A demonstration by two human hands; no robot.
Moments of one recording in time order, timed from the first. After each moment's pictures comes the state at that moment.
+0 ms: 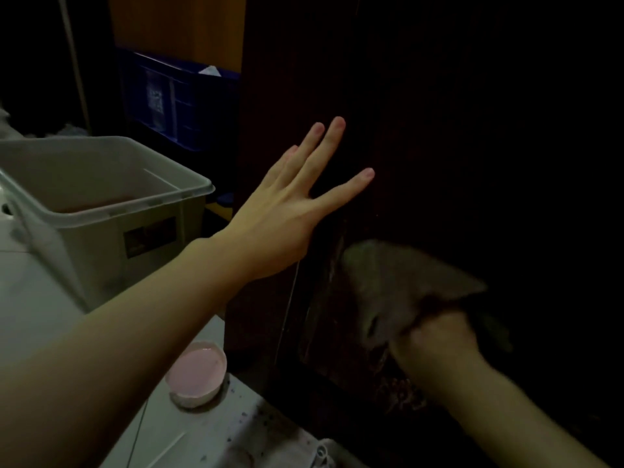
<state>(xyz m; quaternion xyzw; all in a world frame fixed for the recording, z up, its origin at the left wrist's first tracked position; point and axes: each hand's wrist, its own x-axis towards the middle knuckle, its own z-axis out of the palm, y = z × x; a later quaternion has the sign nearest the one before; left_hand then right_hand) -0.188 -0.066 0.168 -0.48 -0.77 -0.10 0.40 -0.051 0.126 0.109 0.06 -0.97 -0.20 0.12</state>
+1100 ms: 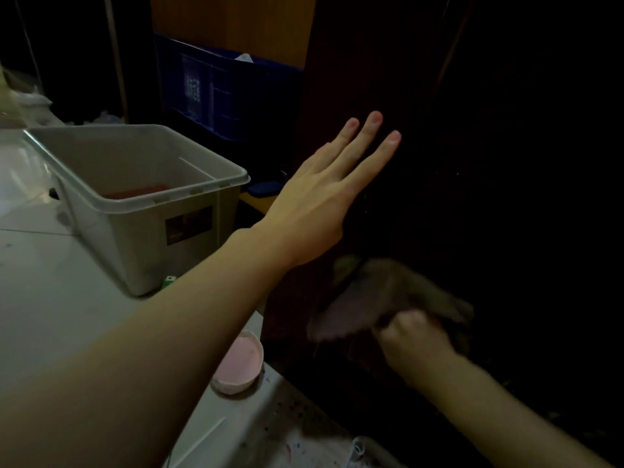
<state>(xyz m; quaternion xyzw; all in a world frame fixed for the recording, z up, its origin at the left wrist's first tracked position) -0.210 -0.088 0.157 -0.46 -0.79 -0.21 0.34 -0.100 0.075 0.082 0.13 -0.94 -0.28 0.16</state>
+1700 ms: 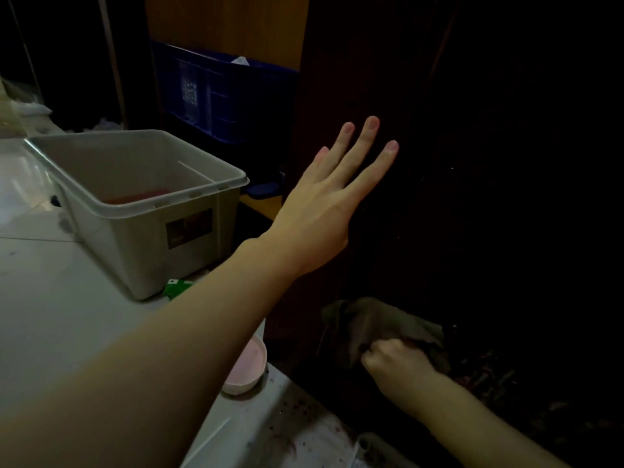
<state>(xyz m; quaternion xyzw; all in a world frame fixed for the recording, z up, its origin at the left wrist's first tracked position) -0.204 -0.079 0.148 -0.46 -0.79 -0.21 0.34 -0.094 0.093 0.017 0.17 -0.96 -0.20 0.12</state>
